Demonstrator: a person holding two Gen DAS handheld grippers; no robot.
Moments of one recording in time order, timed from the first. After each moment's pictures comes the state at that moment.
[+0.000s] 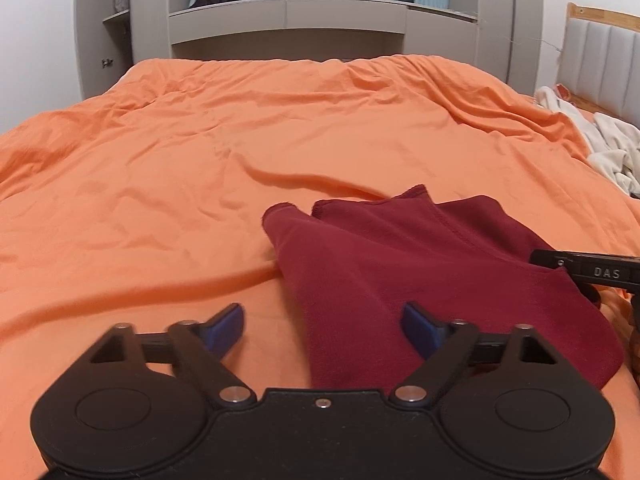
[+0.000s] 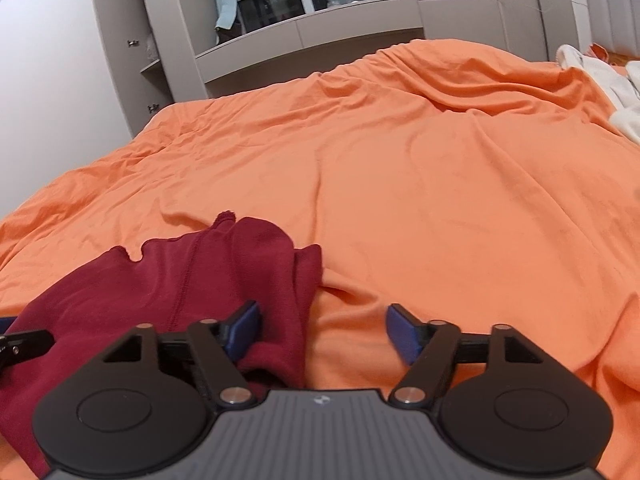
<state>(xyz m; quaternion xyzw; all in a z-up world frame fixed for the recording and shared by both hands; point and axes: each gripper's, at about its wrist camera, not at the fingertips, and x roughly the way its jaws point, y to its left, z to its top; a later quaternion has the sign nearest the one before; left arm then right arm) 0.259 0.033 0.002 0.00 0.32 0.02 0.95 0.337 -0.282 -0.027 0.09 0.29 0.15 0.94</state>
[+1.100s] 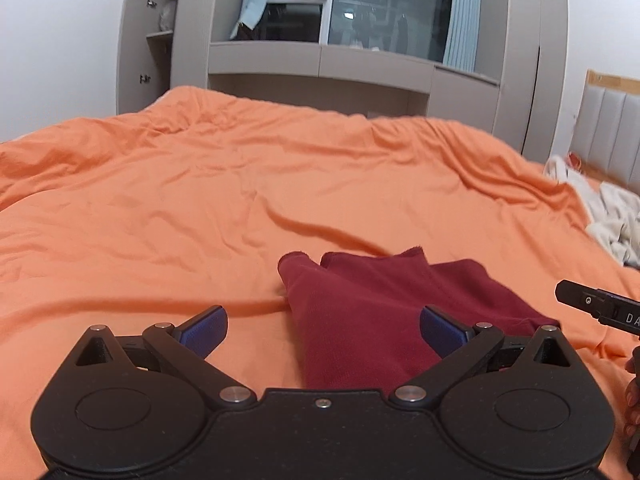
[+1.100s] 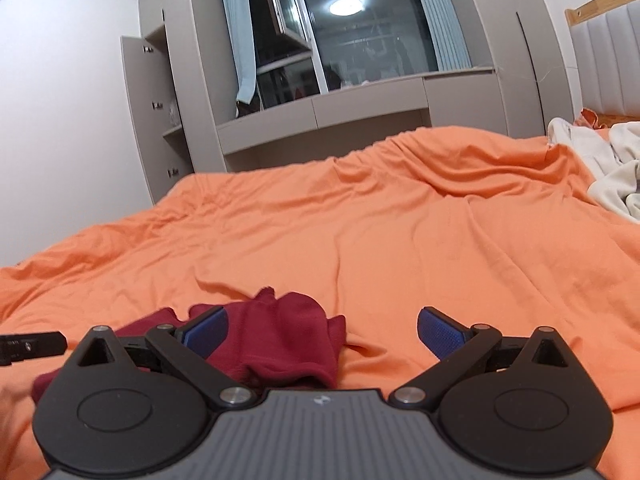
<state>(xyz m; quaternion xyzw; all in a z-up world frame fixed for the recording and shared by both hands) 0.207 0.029 0.034 -0.06 0.24 0.05 0.97 0.261 -0.290 0.023 0.10 0.17 0.15 0.97</state>
